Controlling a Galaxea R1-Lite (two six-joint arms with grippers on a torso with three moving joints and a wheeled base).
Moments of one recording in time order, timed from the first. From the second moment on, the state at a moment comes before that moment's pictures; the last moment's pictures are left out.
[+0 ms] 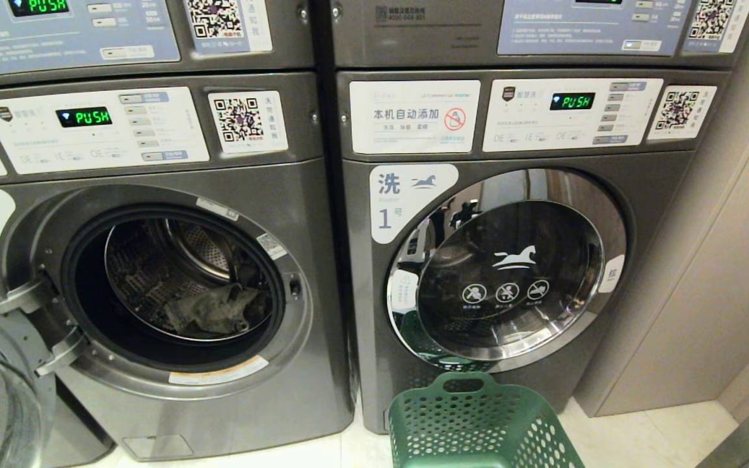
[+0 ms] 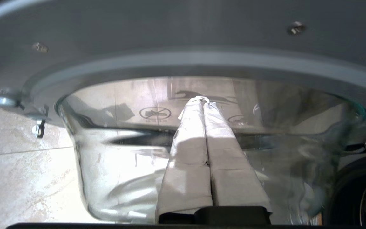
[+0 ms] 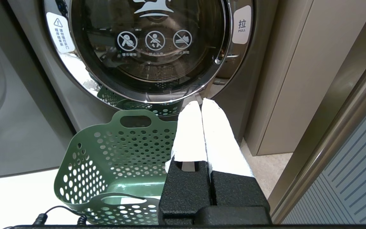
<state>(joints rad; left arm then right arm) 0.85 1.68 -1.34 0.32 0.51 -0.41 0.00 0.00 0.00 0.00 -0.01 0.02</state>
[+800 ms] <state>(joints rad) 0.38 1.05 -0.82 0.09 0.21 -0.12 0.00 0.00 0.00 0.00 -0.01 0.02</state>
